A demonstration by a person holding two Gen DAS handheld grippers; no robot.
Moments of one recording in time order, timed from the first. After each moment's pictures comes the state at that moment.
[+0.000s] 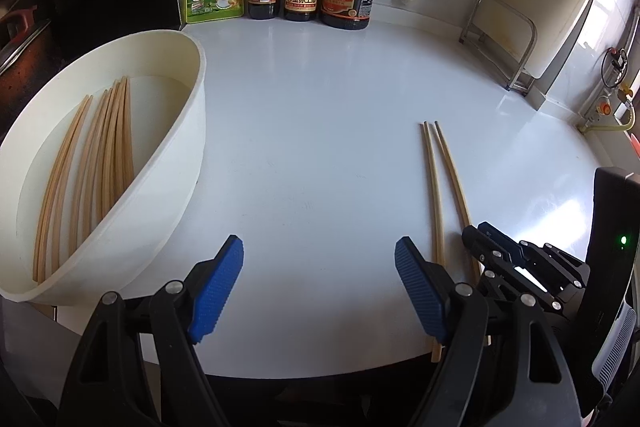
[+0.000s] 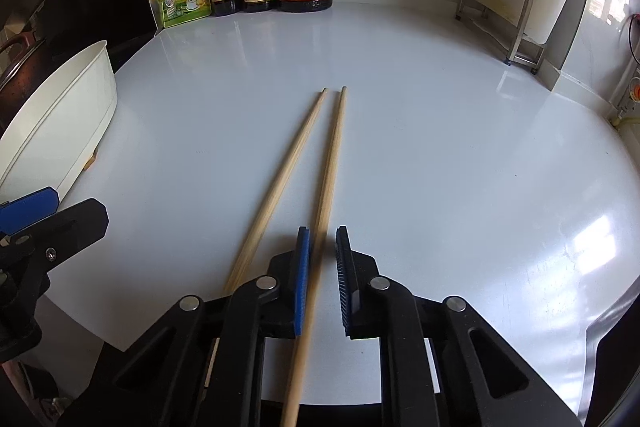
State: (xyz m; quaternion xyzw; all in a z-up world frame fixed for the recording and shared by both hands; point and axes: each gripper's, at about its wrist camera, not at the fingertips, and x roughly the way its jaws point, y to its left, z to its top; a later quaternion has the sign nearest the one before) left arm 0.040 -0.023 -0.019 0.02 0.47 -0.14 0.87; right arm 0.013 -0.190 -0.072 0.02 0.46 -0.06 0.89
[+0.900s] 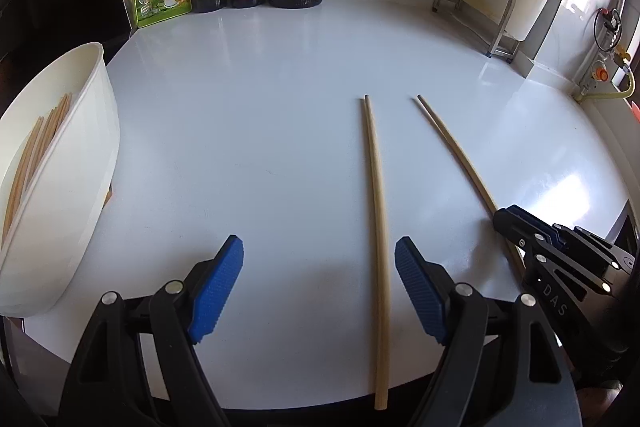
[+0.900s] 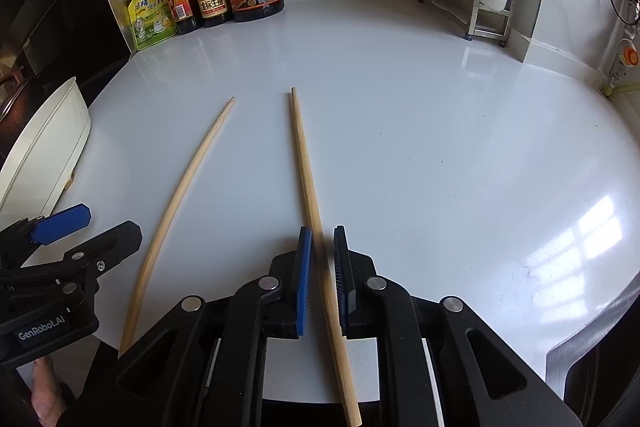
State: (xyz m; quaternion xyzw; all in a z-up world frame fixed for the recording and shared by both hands) left arm 0.048 -0.092 -0.046 0.05 0.48 -0.16 0.86; right arm -0.003 -0.270 -0.069 0.07 0.45 -0.05 0.89
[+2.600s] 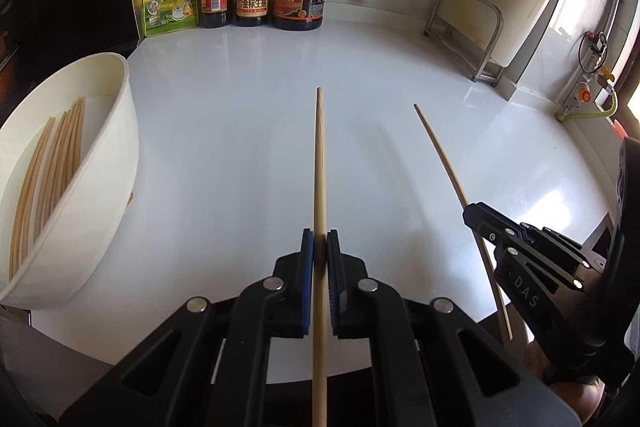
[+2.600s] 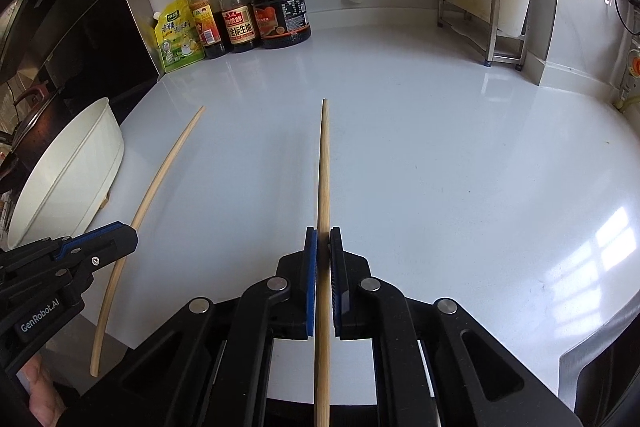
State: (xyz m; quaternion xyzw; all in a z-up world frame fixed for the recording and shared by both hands) left arm 0.033 -0.068 -0.011 0.02 0.46 -0.18 0.87; right arm -0.006 -0.248 -0.044 0.09 0.41 -0.02 0.91
